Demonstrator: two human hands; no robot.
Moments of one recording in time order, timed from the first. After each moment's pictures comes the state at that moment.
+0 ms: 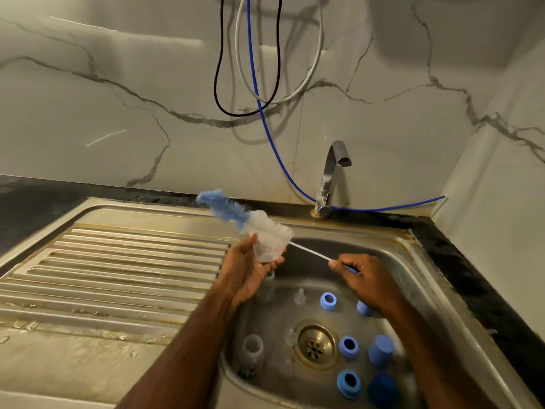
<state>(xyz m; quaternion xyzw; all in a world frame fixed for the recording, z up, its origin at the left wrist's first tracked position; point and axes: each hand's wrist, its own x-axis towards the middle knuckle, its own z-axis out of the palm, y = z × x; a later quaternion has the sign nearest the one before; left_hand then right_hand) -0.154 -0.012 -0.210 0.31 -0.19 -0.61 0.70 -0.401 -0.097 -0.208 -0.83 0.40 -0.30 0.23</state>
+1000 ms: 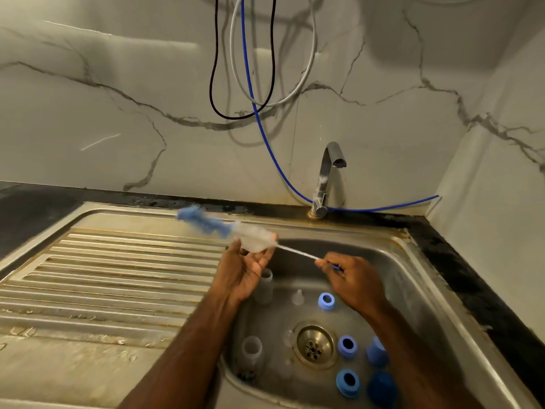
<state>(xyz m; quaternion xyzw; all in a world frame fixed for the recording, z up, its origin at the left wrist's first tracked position) -0.149 -0.024 -0.216 0.21 -0.02 -0.63 0.75 -0.386 -0.094 -0.222 -0.85 0.39 -0.32 0.11</state>
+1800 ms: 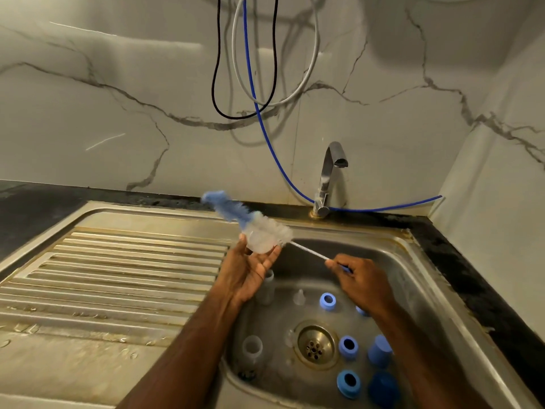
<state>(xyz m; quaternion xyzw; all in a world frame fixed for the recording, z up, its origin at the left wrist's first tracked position) -0.153 -0.022 -0.215 0.22 -0.05 -0.64 0.73 -0.398 -0.101 -0.225 -0.84 0.41 -0.32 0.15</state>
